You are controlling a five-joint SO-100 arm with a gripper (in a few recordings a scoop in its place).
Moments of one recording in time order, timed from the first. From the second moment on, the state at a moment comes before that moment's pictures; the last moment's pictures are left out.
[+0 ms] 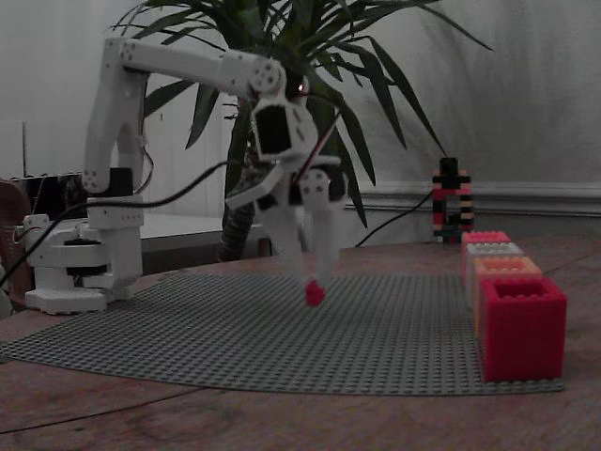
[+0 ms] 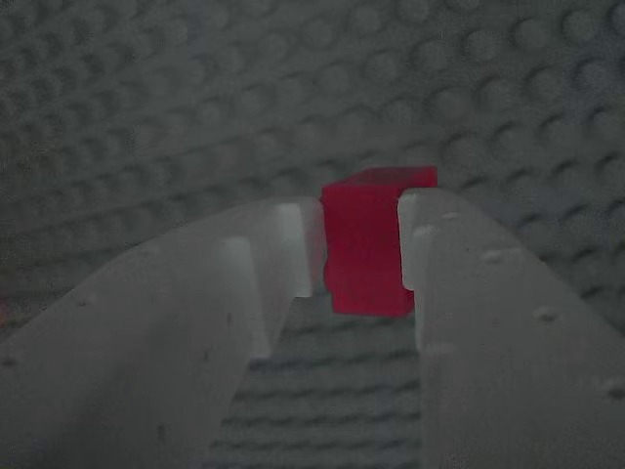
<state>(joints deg) 4.0 79.3 91.1 70.7 -3.9</state>
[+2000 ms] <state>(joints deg) 17.7 48.5 54.7 36.8 -10.1</state>
